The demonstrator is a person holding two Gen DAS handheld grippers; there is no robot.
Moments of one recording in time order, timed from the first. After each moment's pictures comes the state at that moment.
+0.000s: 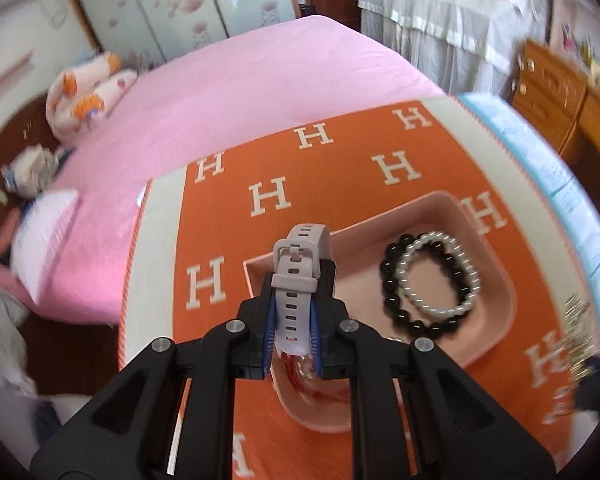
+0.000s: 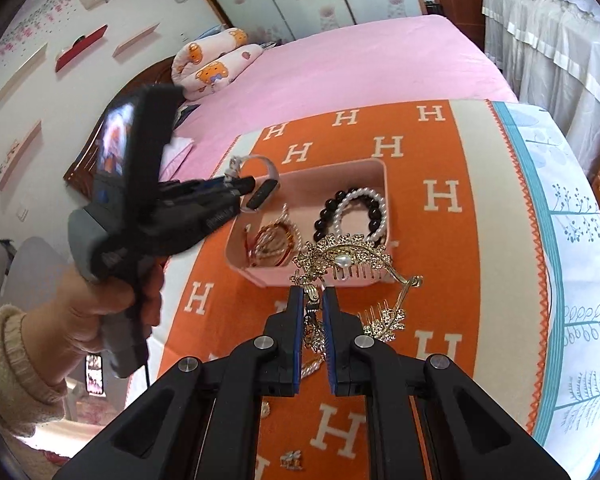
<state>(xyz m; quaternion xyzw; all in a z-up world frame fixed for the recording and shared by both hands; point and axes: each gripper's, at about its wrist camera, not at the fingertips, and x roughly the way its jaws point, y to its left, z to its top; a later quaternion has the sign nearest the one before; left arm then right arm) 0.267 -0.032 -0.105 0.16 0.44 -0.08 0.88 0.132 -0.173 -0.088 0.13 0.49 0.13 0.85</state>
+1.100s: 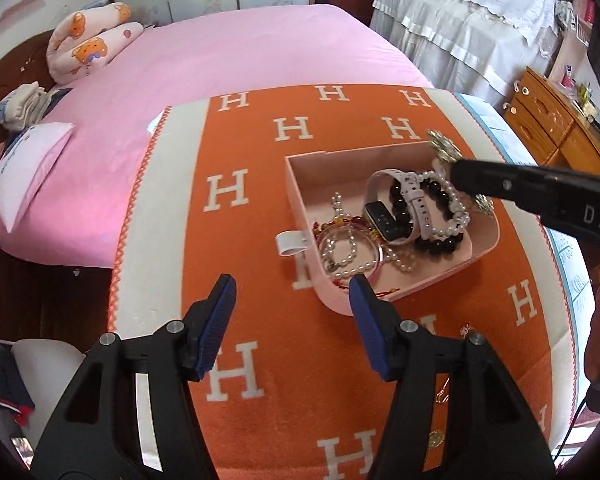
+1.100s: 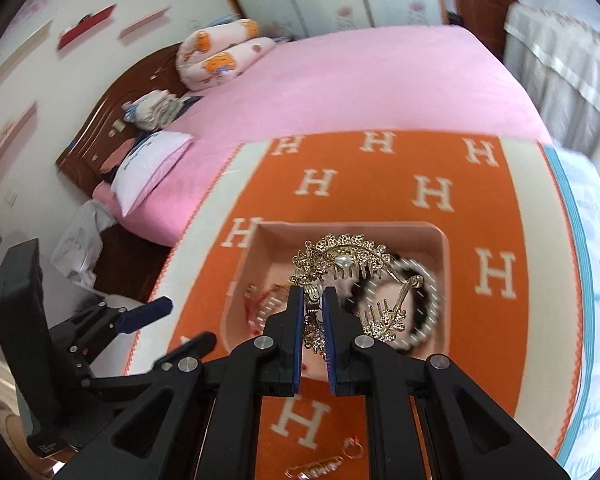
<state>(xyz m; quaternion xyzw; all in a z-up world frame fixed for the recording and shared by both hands) 0.209 0.056 -0.111 0.05 0.48 -0.10 0.87 0.239 -0.103 -0.102 0.08 0.48 0.15 0.86</state>
